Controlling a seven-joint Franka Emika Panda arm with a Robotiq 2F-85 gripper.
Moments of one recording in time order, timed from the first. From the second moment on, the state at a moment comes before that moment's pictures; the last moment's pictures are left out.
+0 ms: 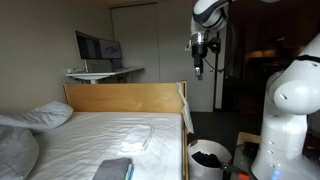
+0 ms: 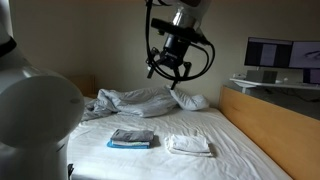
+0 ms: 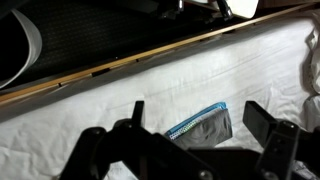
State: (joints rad) arm -0.03 -0.58 -0.35 -2.40 0.08 1.63 -0.47
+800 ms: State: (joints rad) arm -0.11 -0.53 -0.38 -2.40 0.35 1.71 -0.39
